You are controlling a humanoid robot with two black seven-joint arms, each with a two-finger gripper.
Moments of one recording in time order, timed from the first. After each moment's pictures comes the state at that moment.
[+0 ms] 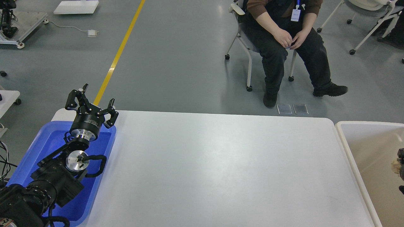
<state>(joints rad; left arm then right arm) -0.72 0.21 -0.75 -0.21 -0.11 -0.59 -0.54 0.66 -0.53 0.19 0.19 -0.28 -0.08 0.00</state>
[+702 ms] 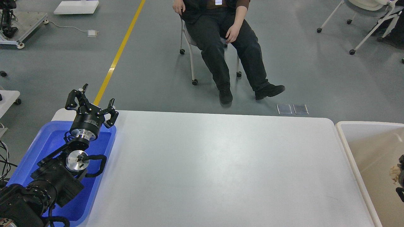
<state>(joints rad) -0.72 0.21 -0.75 -0.21 -0.11 -0.60 -0.54 0.63 -0.51 0.27 0.16 -0.20 -0.09 -0.01</state>
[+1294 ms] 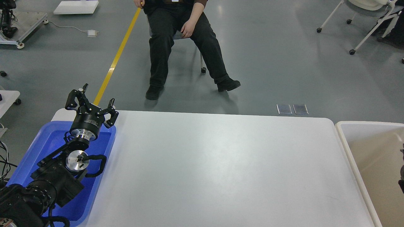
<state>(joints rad) -0.72 0.21 -0.76 -0.21 -0.11 -0.60 -0.54 0.67 -0.54 0.36 0.18 -0.16 -0.08 -0.01</state>
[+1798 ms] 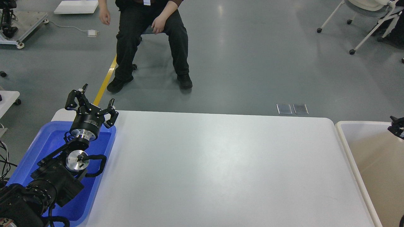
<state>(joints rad) -0.72 0.21 -0.75 -0.21 -0.11 -0.60 -0.54 0.79 -0.64 0.81 0.43 -0.01 -0.05 -0.01</state>
